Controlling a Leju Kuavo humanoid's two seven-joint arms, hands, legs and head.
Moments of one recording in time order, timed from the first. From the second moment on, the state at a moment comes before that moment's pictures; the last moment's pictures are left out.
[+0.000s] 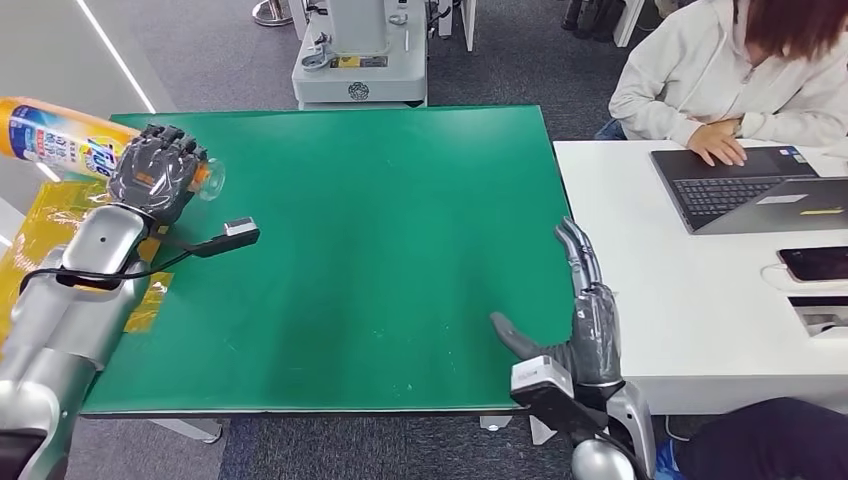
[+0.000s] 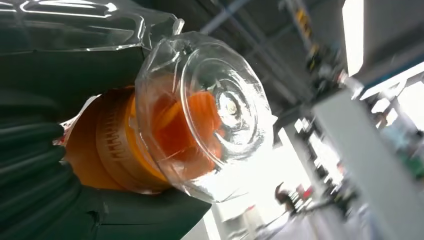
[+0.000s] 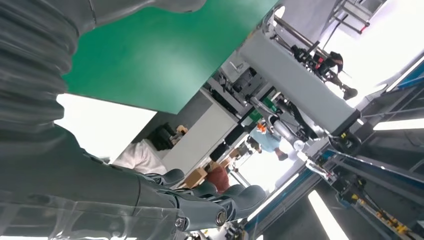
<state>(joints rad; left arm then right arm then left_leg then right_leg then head) -0.81 0.33 -0.47 -0.78 -1.56 0.40 -0.09 0.02 -0.03 0.35 -1.78 0.69 -0.34 -0.47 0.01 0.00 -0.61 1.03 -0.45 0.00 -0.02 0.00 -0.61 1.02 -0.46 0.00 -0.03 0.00</state>
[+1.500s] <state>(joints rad) -0.56 0.37 -0.20 -0.43 -1.45 0.28 -0.25 0.15 -0.02 0.29 -1.88 0.72 -0.30 -0.49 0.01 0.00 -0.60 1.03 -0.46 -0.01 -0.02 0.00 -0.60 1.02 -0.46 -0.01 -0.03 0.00</state>
